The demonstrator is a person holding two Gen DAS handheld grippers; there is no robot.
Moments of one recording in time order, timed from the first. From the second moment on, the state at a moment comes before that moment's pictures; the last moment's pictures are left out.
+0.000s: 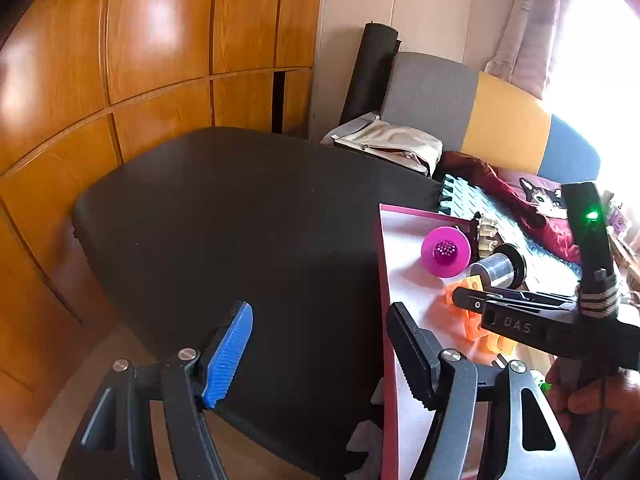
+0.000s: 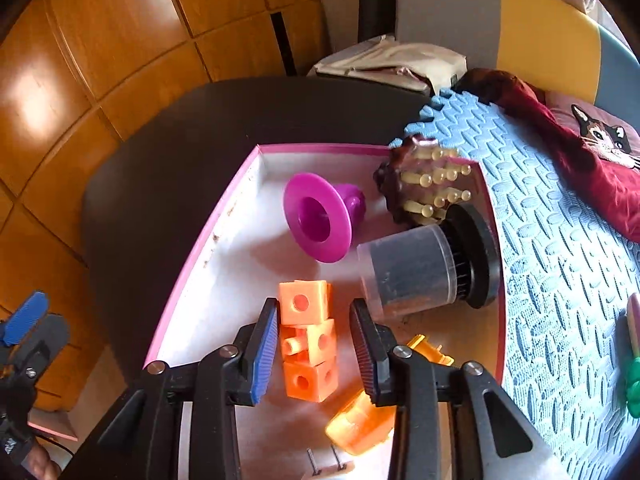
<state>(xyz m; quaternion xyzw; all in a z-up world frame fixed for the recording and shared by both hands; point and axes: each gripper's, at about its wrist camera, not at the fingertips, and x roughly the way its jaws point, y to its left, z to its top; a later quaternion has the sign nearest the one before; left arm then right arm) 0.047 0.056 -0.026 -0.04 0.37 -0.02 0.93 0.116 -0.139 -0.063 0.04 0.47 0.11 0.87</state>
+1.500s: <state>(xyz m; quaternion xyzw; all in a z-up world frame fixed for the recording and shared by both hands) 0.027 -0.049 0.007 0.06 0.34 -0.13 0.93 -0.023 -0.443 -0.029 0.09 0.34 -0.22 0.91</state>
